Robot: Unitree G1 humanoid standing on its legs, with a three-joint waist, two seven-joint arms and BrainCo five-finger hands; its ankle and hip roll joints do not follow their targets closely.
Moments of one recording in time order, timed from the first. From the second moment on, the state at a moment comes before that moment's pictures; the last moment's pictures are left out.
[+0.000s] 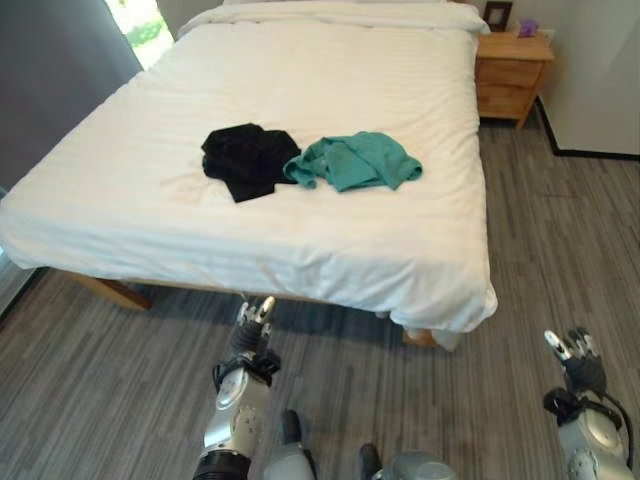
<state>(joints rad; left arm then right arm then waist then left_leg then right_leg) -0.01 0.17 0.04 0.35 -0.72 -0.09 0.13 0.20 -0.29 -0.24 0.29 0.51 -0.10 -0.15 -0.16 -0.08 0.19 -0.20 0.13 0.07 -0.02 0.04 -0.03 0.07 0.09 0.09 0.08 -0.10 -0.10</state>
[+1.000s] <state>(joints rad) 0.02 0.21 0.06 0.34 -0.69 -0.12 0.15 0.21 -0.28 -0.17 0.30 0.47 -0.06 -0.11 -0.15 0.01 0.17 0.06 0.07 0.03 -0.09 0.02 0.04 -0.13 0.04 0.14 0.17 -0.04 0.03</state>
